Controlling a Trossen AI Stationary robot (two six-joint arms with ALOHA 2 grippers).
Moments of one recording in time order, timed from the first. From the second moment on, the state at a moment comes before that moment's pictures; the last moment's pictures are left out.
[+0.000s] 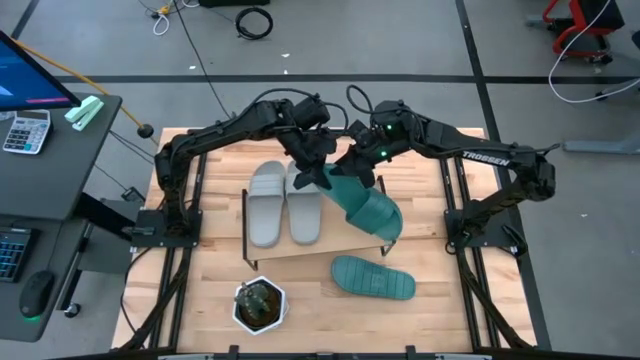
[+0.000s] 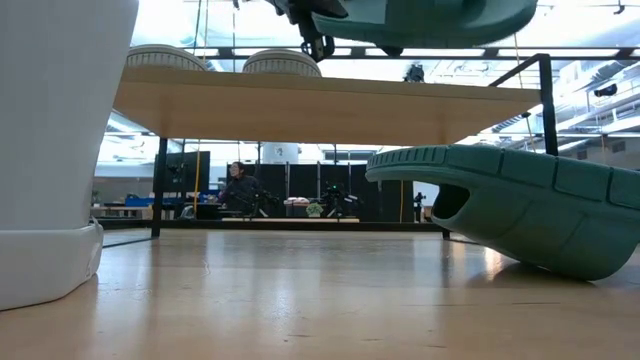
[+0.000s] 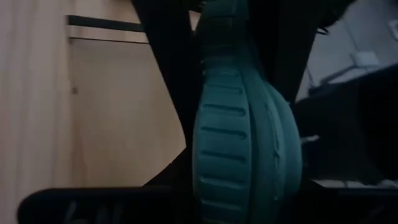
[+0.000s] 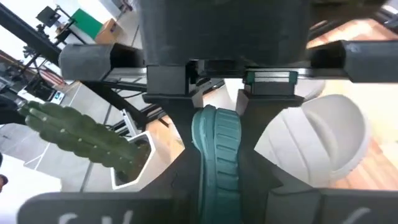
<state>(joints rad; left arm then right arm) 0.33 1.90 2.01 -1.04 0.67 0.10 -0.32 1.44 1.38 -0.37 -0.52 0.43</state>
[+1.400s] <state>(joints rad) 0.46 1.71 2.01 -0.89 0.52 -0.07 -0.45 1.17 1.38 -0.75 -0.01 0.66</state>
